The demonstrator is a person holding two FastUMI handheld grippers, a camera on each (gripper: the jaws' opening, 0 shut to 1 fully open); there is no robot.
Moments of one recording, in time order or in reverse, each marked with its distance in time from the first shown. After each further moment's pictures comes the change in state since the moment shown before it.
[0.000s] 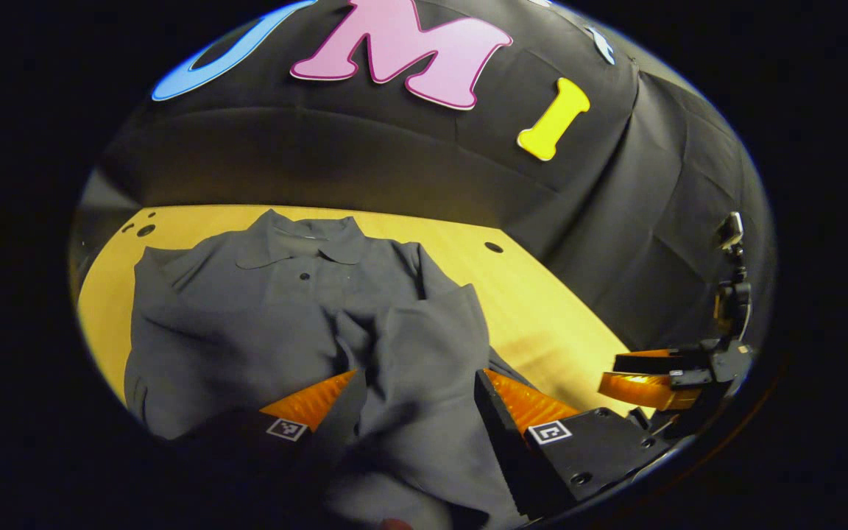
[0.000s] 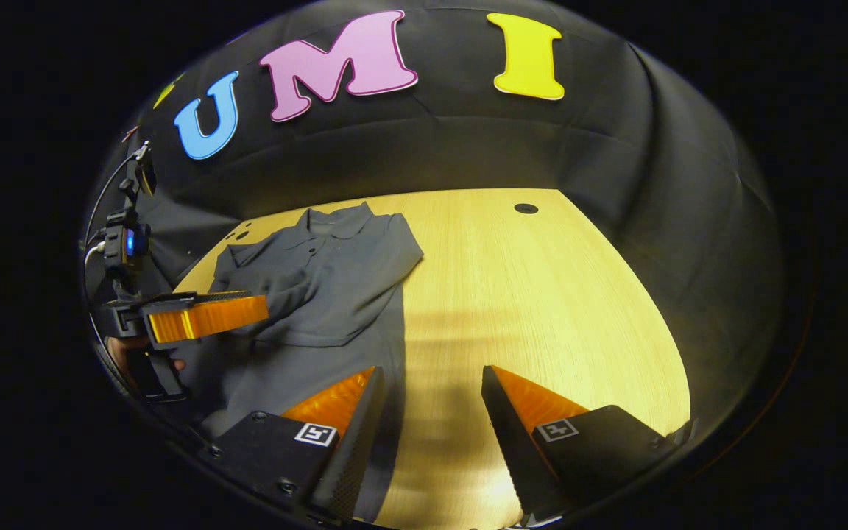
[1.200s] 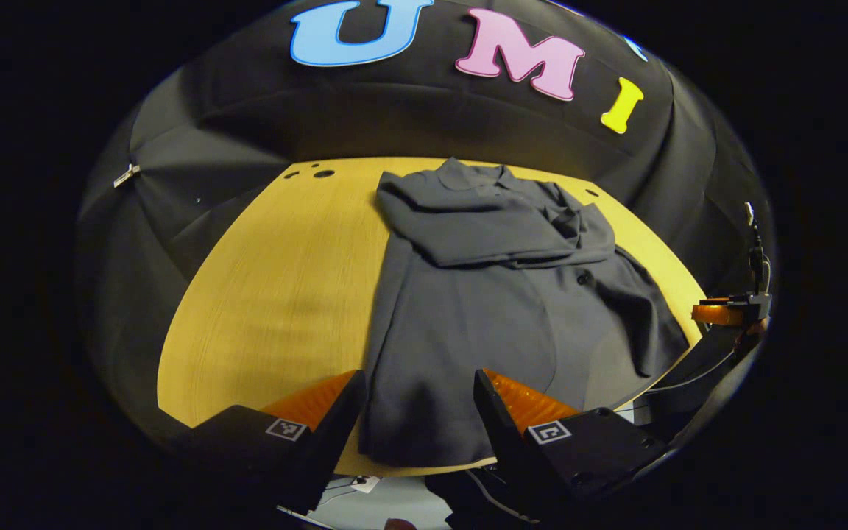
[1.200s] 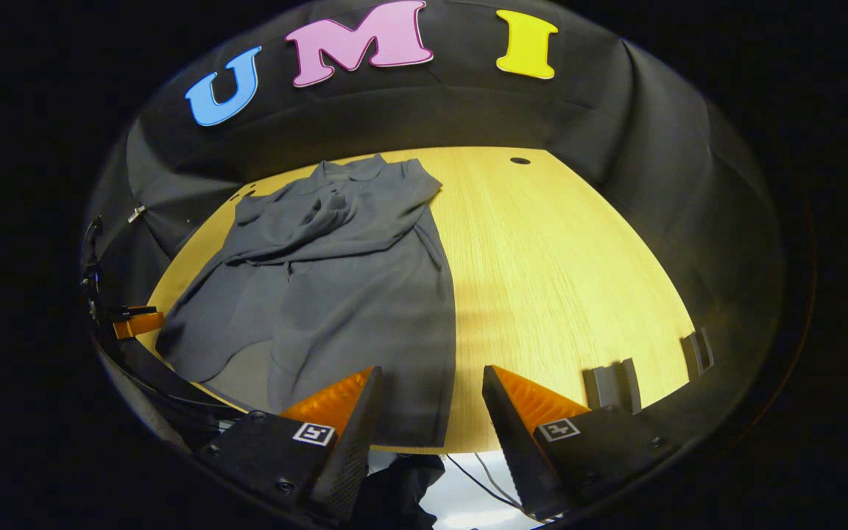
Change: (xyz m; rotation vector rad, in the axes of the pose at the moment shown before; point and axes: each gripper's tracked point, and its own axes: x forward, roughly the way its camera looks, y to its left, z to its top) left arm -0.250 0.227 -0.129 0.021 0.191 0.369; right arm -0.072 0.056 -0.109 0.030 0.146 -0.077
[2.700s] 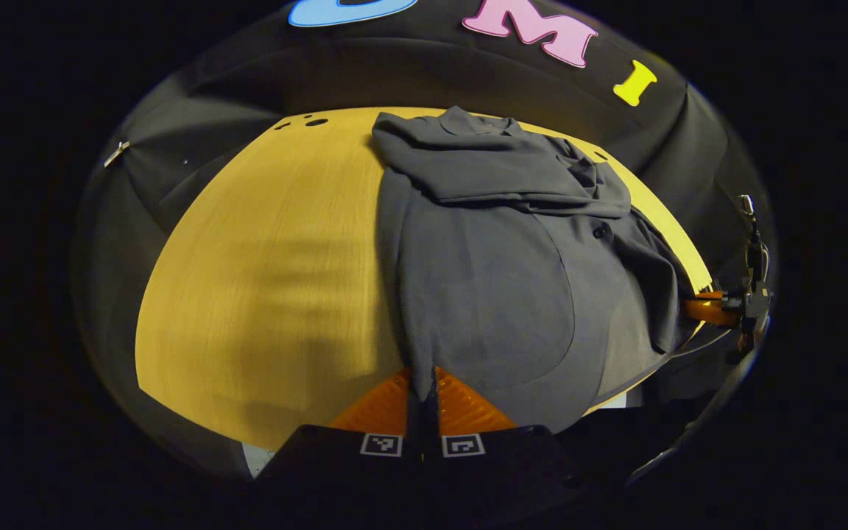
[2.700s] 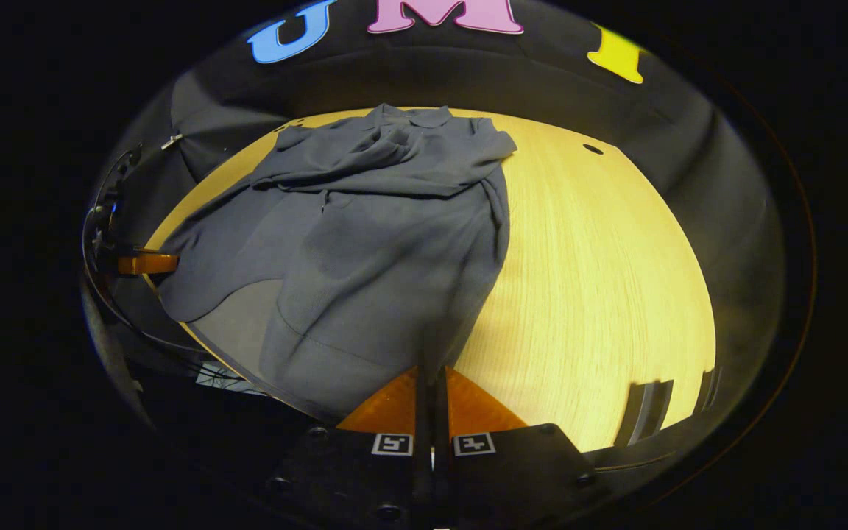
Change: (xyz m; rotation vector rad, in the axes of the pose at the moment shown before) left arm 0.009 -0.004 -0.035 -0.031 0.170 -0.021; right arm 0.017 0.035 -0.033 -0.215 0.142 0.110
